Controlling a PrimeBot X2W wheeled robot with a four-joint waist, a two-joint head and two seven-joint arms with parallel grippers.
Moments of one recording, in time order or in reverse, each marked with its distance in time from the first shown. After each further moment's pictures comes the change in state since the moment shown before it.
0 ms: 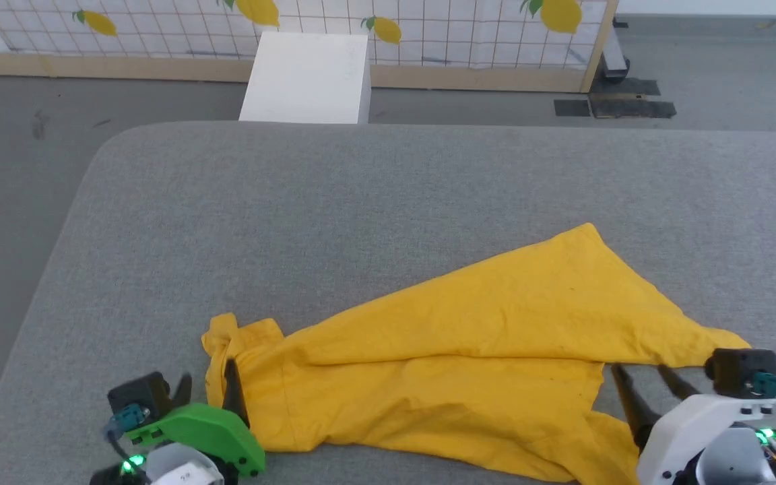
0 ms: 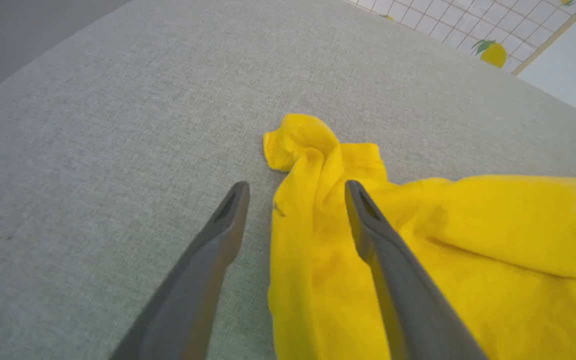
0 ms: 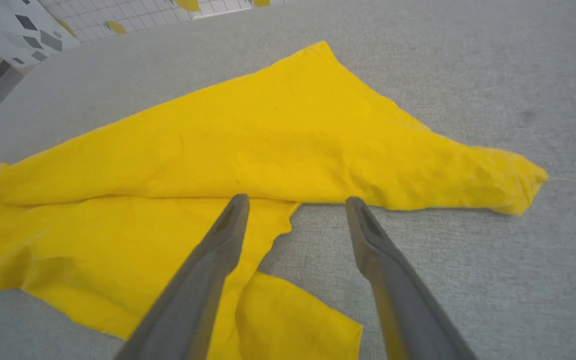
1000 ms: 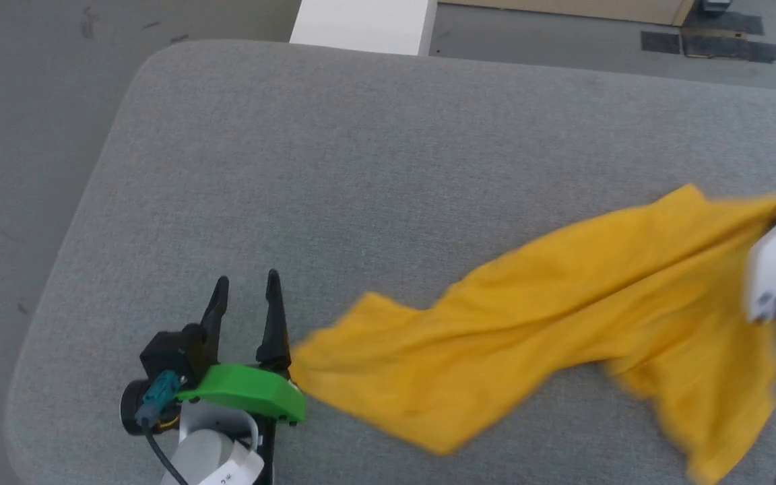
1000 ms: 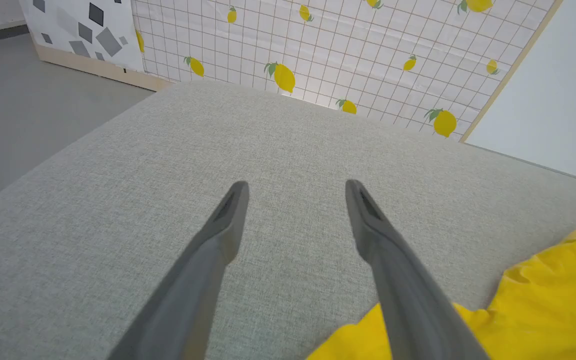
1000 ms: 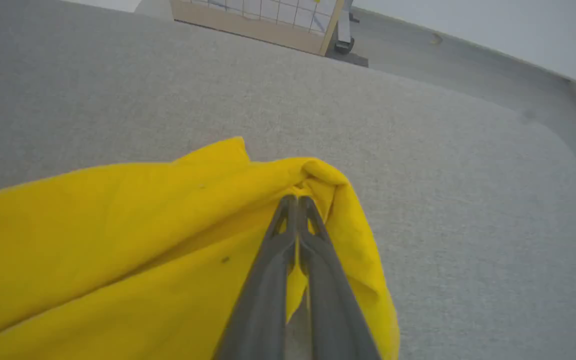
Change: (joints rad) left arm -0.107 -0.045 -0.062 -0.053 0.117 -0.128 -0.271; right arm -0.458 -0.126 -0.173 0.194 -0.334 0.001 0.211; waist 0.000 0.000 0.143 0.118
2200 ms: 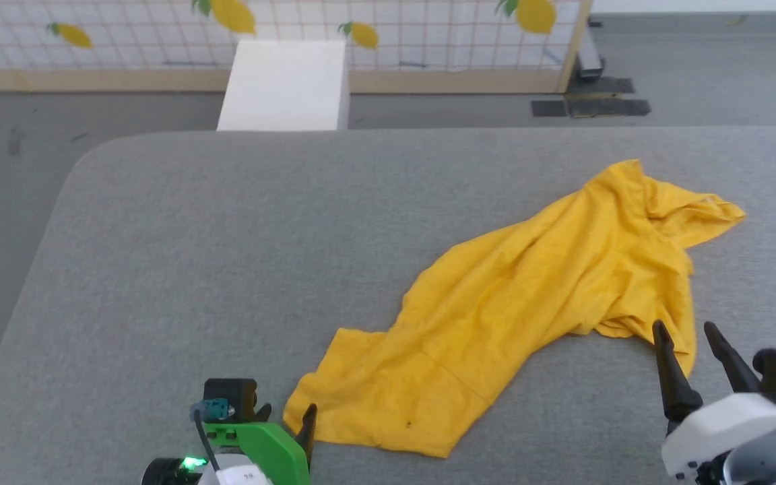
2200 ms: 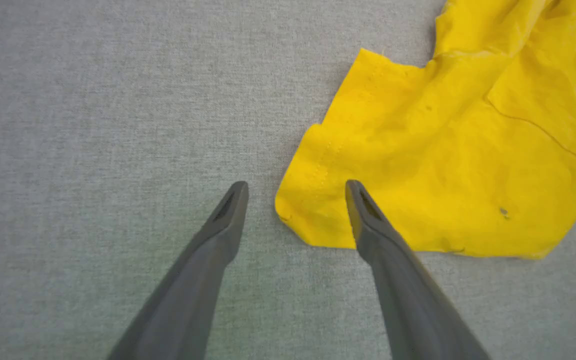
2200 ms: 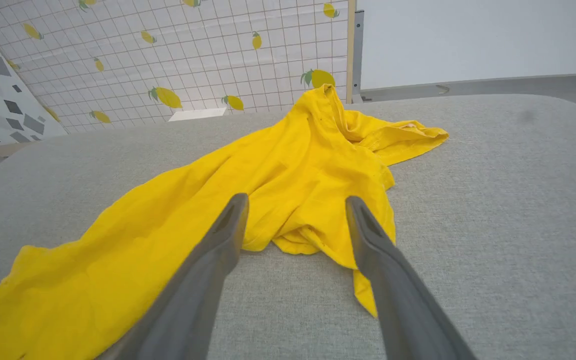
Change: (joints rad) left arm 0.131 0.093 -0.113 -0.015 -0.028 -0.016 0.512; right arm 0.445 0.124 0.127 -0.207 0.272 0.000 -0.473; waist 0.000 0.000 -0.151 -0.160
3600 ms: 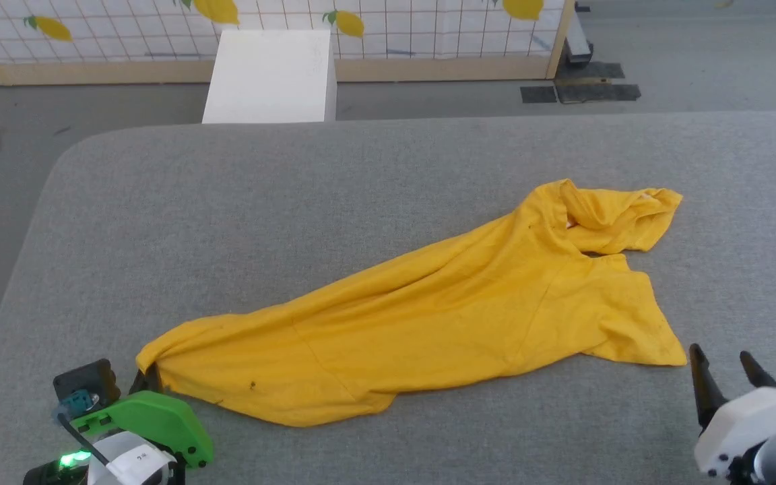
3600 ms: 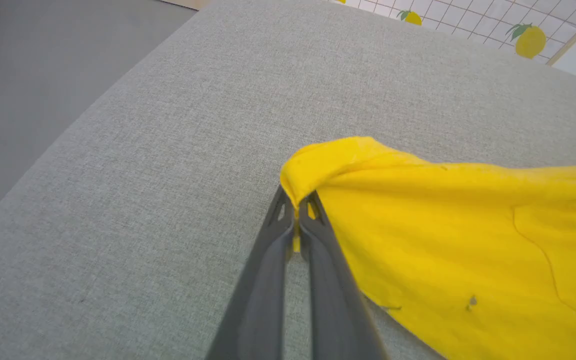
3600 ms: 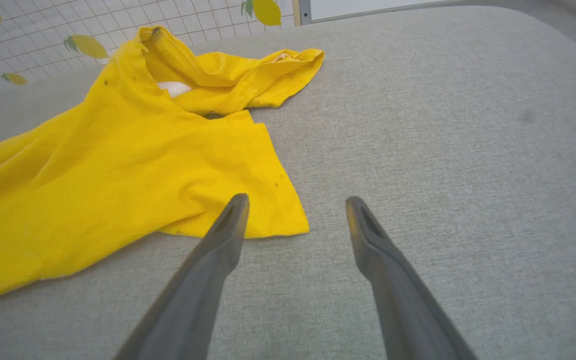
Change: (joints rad) left arm -0.020 0.046 0.233 -0.011 -0.036 0.221 -0.157; right arm -0.022 0.002 -0.123 0.087 -0.016 0.000 0.137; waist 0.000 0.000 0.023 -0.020
